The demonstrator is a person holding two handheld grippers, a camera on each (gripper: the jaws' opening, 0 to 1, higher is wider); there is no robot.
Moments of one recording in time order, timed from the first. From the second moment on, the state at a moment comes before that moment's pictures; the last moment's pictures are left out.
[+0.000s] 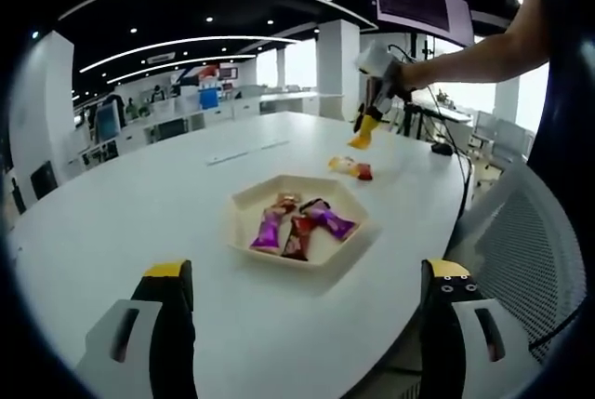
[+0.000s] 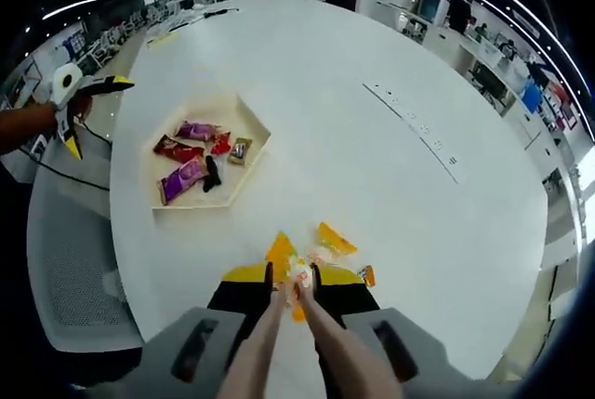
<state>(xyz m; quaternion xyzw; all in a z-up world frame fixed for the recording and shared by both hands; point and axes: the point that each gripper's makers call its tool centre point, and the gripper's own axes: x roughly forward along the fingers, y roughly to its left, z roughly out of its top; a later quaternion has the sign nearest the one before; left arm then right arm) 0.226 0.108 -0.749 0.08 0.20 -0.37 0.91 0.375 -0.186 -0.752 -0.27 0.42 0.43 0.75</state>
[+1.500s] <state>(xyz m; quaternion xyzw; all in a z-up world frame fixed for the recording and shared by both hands) 0.228 0.112 -0.746 0.09 0.19 -0.36 0.91 0.355 0.023 -0.715 -0.28 0.37 0.52 0.71</state>
